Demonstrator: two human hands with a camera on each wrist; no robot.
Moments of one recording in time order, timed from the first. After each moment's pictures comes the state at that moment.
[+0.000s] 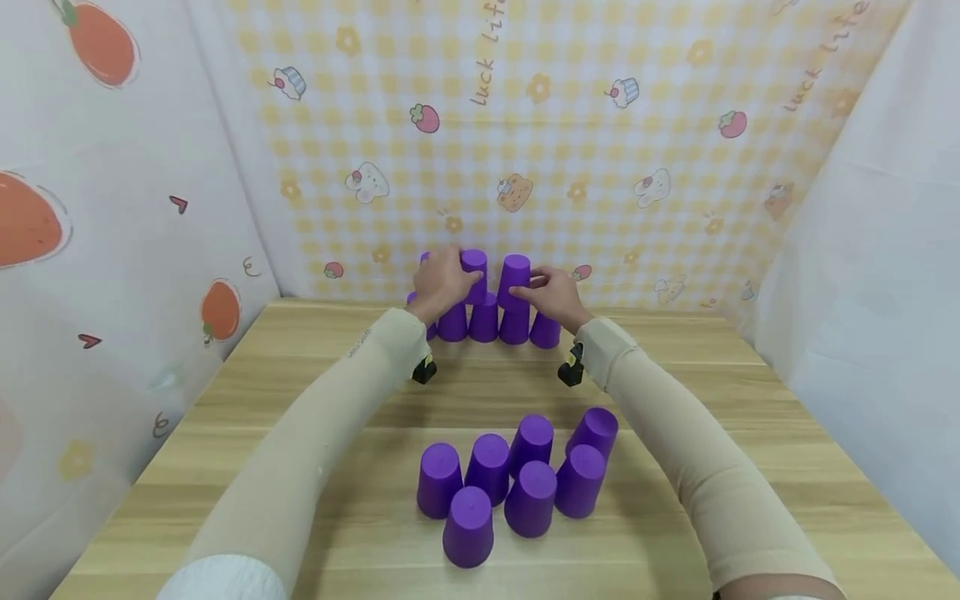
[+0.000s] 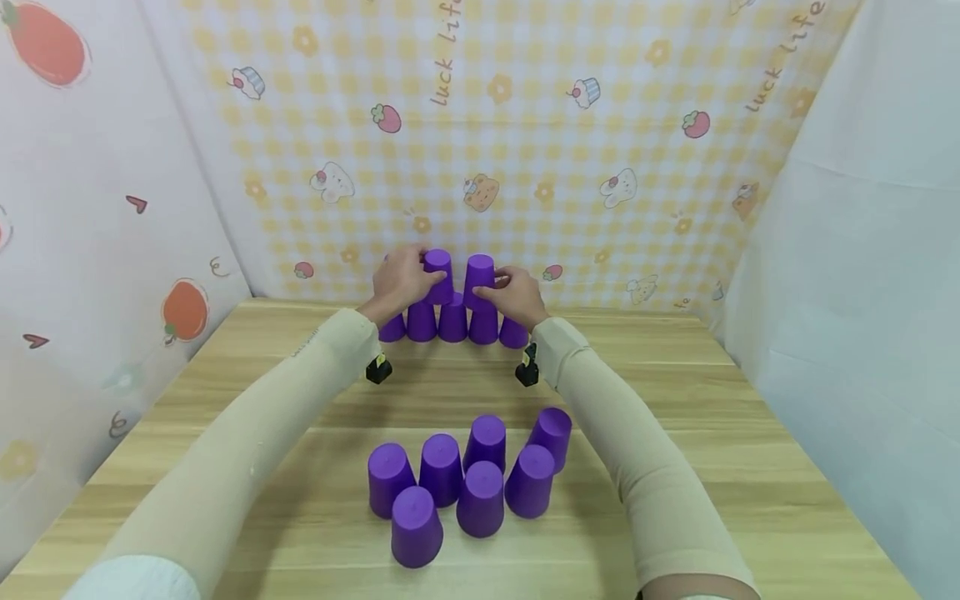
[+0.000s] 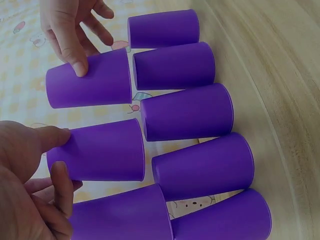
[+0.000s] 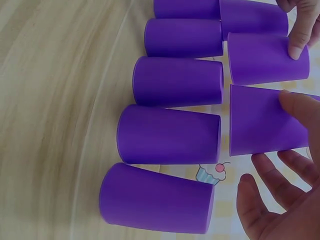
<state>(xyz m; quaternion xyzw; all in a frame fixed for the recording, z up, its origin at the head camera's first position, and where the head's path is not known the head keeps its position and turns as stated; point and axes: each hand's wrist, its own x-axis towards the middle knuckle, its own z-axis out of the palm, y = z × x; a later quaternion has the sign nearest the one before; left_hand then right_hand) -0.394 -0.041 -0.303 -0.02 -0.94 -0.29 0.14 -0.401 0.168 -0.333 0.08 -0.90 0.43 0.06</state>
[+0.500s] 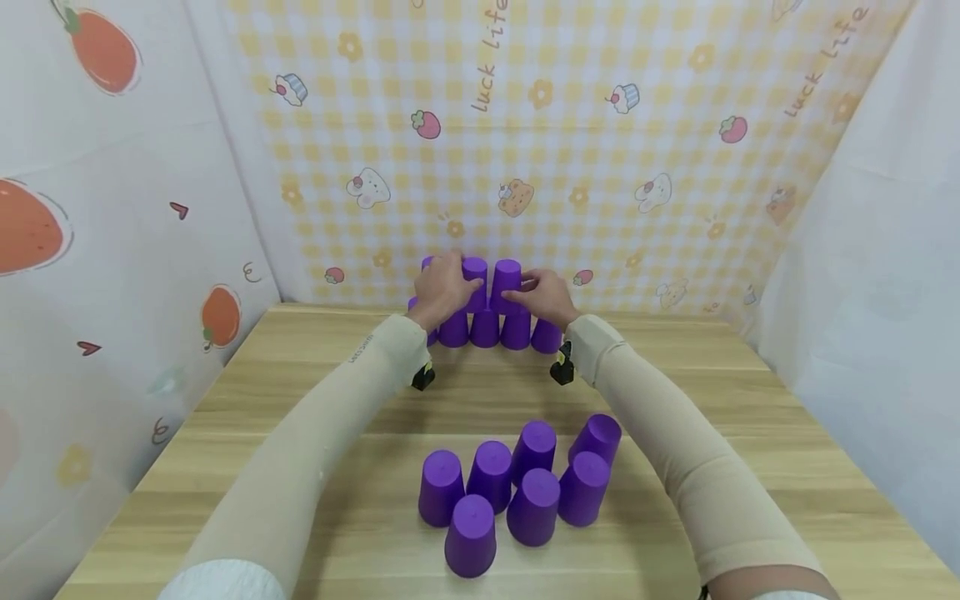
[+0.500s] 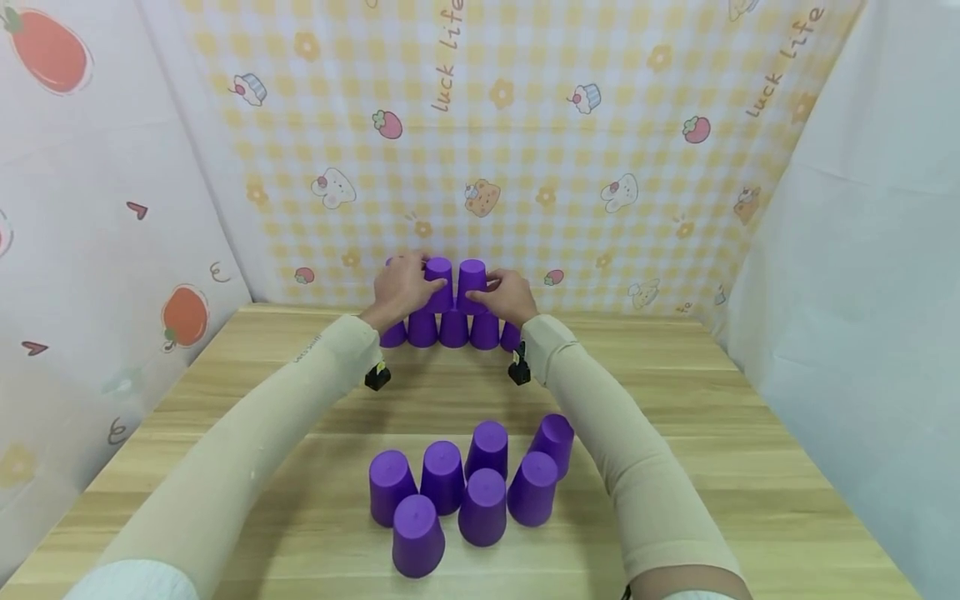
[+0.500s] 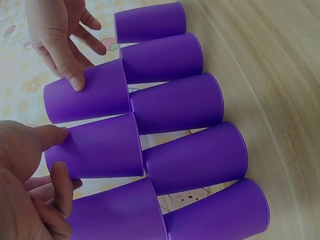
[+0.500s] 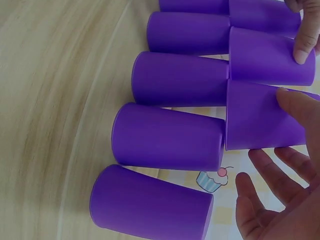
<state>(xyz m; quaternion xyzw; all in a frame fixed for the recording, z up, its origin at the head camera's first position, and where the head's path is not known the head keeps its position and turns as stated) -0.398 -0.041 -0.307 -0.03 -0.96 -0.25 0.14 -0.406 0.151 -0.327 0.08 -0.91 0.41 0.05</state>
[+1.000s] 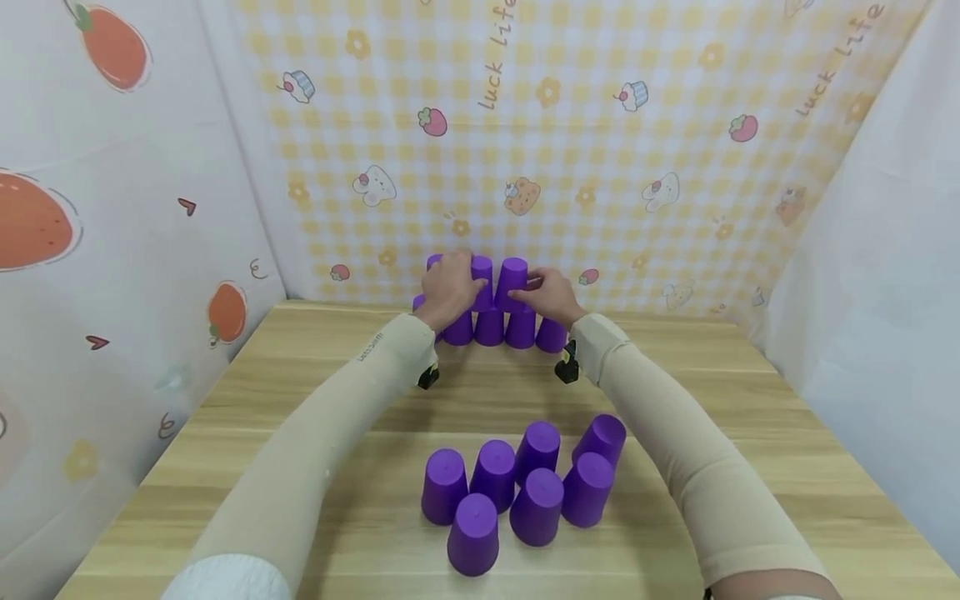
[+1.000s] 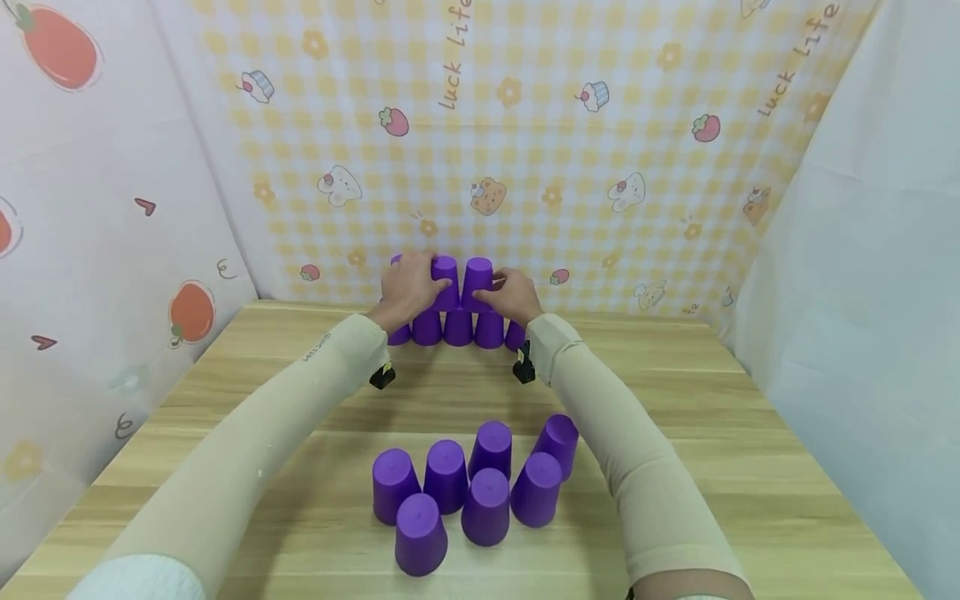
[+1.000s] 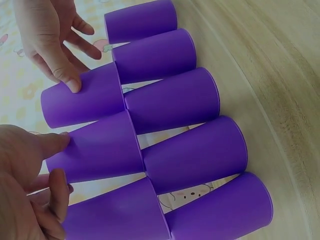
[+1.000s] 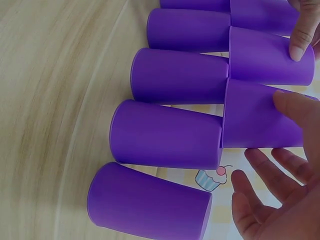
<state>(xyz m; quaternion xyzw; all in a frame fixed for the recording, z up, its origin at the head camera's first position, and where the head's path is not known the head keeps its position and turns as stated) -0.399 -0.038 -0.311 -0.05 -0.96 -0.21 0.17 -0.411 0.153 -0.330 0.09 -0.91 0.41 0.03</state>
